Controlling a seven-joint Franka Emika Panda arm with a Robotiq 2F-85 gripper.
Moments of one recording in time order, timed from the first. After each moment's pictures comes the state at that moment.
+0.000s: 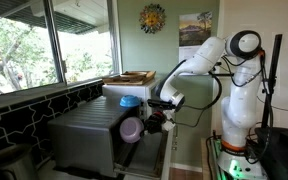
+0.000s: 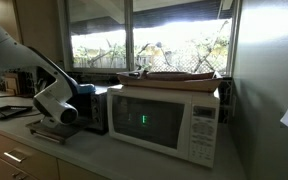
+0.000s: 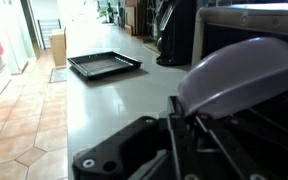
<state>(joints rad) 0.08 -0.20 0.06 -2.72 1.85 1.84 0.60</state>
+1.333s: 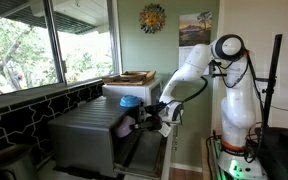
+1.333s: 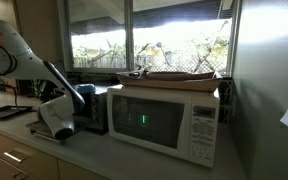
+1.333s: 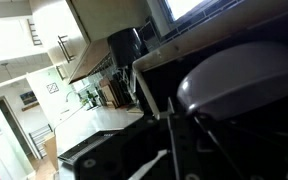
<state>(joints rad) 0.07 -0.02 0.05 -2.72 2.20 1.61 0.78</state>
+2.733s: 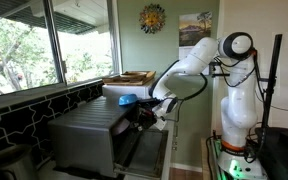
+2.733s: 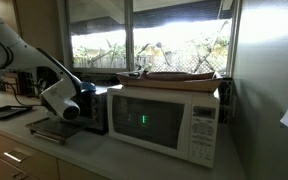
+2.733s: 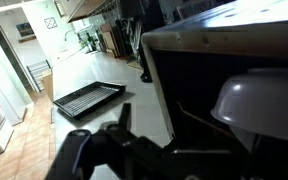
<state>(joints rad) 0.10 -0.10 0.11 -2.59 2.00 1.90 0.84</state>
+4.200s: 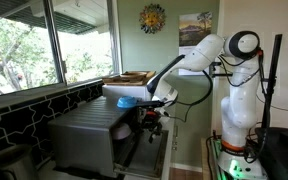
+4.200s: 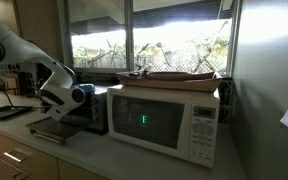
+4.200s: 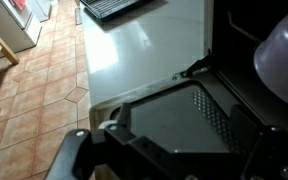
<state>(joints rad) 0.09 -0.17 0.11 -2.58 1.46 2.06 1.03</state>
